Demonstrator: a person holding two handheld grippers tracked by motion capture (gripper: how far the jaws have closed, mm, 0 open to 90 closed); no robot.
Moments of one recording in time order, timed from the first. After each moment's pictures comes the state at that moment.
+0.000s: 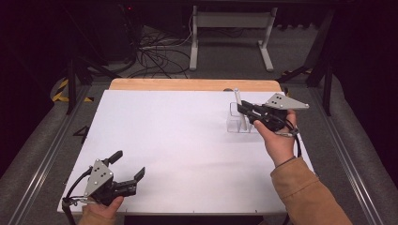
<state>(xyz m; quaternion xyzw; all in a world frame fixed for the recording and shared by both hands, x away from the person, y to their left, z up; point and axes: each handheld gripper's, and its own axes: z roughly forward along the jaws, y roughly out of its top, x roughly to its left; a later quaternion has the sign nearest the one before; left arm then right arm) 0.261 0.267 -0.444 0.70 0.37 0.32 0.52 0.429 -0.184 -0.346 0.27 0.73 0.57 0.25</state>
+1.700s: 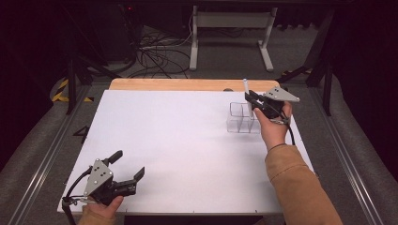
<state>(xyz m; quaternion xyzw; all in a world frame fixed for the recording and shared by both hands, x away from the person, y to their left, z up) 0.263 0.268 -0.445 0.70 0.37 0.32 0.52 0.497 -0.201 -0.386 0.33 0.71 0.53 0.33</state>
